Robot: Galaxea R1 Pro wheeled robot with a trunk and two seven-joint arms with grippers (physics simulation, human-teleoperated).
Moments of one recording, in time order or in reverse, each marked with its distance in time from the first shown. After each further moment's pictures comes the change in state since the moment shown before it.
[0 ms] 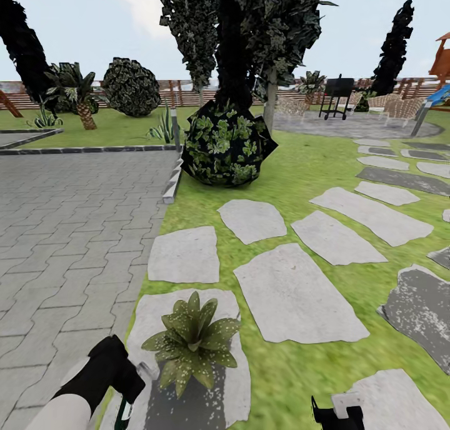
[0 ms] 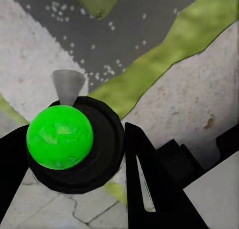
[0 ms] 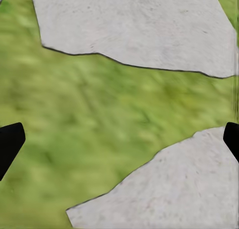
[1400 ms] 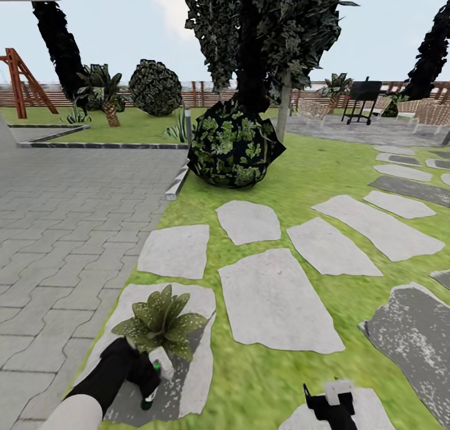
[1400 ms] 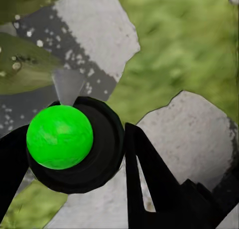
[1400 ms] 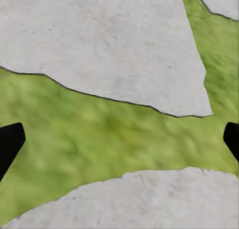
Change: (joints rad) left arm 0.000 -0.053 -0.001 0.015 0.007 -0.253 0.043; right arm 0.000 0.001 0.008 -0.081 0.036 0.006 0.010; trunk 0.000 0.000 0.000
